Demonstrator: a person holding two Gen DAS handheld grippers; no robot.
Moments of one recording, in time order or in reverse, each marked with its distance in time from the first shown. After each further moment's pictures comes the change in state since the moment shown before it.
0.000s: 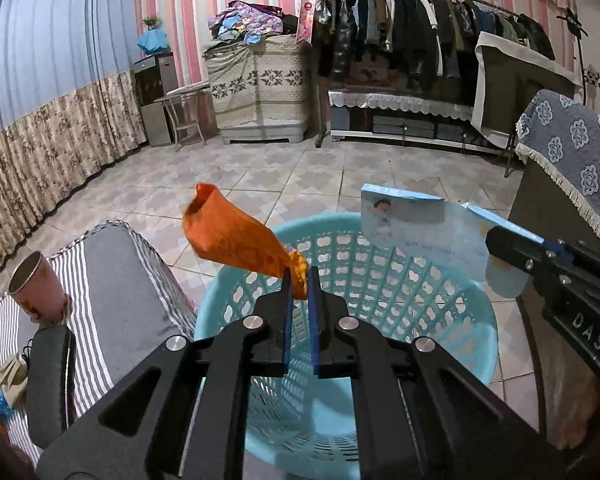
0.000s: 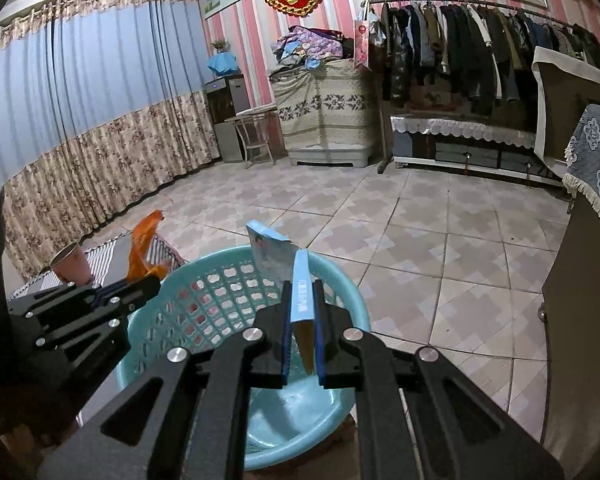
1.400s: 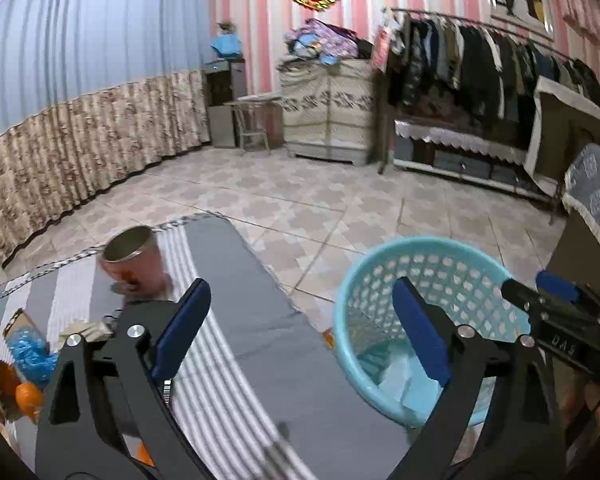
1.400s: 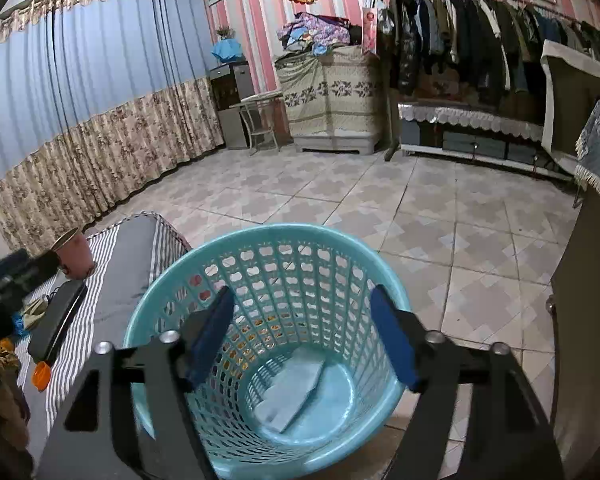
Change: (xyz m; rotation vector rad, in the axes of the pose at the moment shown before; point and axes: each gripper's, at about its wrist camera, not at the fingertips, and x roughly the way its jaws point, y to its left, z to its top) left arm -0.070 0.080 -0.013 -0.160 -0.091 0.201; right arm 0.016 0.024 -0.010 -0.011 0.036 0.005
